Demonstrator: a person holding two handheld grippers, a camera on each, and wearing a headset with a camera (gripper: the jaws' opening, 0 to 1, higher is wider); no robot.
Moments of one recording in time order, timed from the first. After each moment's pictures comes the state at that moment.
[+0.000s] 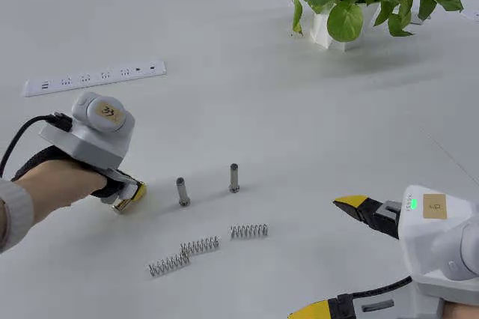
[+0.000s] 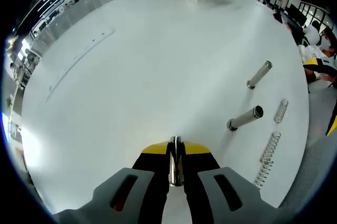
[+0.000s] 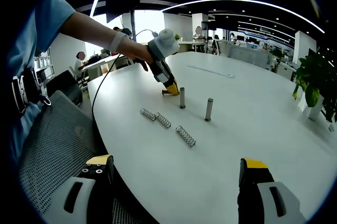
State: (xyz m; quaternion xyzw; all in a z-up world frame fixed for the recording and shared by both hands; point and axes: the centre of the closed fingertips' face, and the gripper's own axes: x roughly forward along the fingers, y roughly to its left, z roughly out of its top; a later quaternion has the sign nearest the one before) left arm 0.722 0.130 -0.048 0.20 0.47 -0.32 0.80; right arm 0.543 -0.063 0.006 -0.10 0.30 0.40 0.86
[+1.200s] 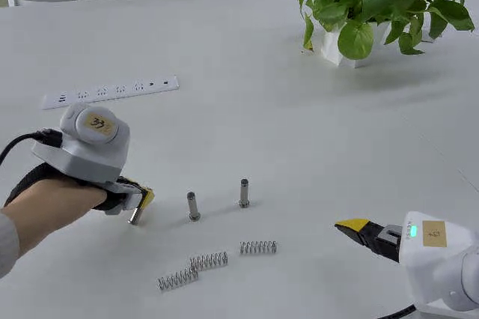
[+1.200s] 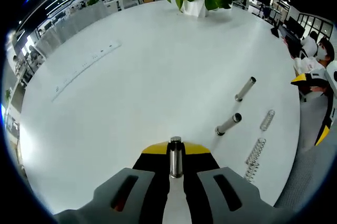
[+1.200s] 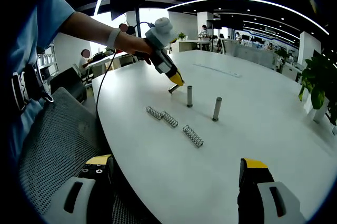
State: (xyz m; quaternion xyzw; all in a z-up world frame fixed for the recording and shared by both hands) left arm 0.716 0.130 -0.016 0.16 0.43 -0.33 0.83; right arm 0.539 -0.053 0.002 -0.11 0.30 0.41 0.85
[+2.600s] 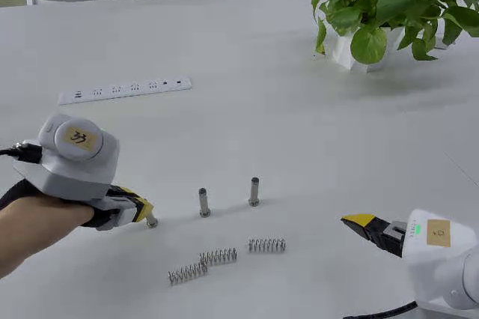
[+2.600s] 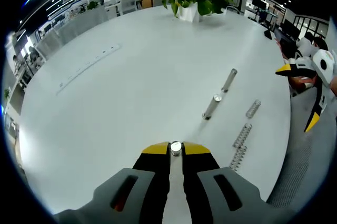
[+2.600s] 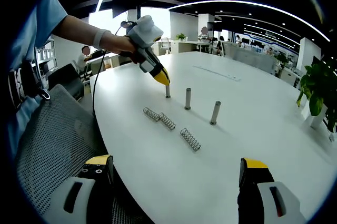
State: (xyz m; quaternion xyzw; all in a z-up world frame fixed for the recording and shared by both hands) left arm 0.682 0.144 -0.005 0.15 0.41 -0.34 0.83; right arm 0.541 -0.052 0.004 -0.13 0.29 0.41 0.86
